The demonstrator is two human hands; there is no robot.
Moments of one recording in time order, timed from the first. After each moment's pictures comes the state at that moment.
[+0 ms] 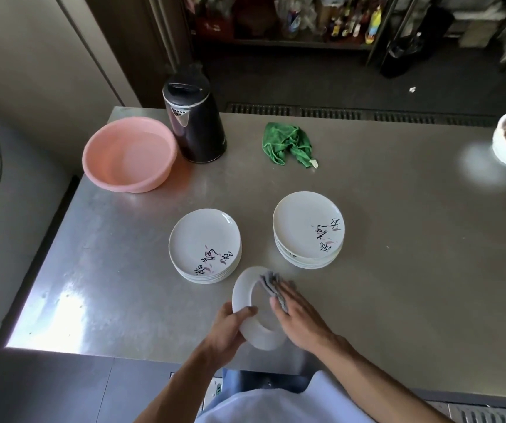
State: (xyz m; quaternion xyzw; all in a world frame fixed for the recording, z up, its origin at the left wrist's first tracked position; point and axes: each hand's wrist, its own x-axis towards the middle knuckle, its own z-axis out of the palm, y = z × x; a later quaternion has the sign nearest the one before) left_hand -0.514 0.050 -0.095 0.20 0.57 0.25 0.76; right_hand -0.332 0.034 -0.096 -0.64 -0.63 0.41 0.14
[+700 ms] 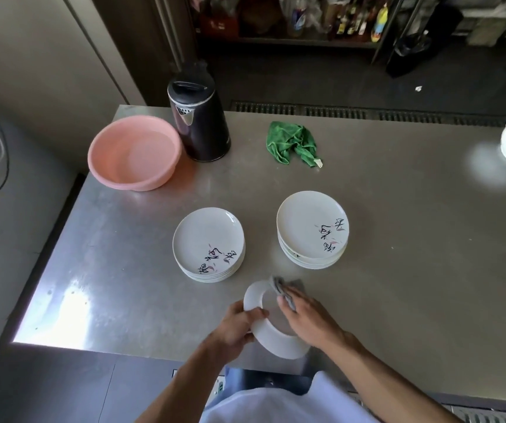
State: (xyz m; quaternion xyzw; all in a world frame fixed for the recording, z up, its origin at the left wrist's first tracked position) left_hand -0.505 0.054 -0.087 0.21 0.57 0.18 0.77; right_hand -0.315 0.034 -0.099 -0.65 -0.63 0.40 0.14
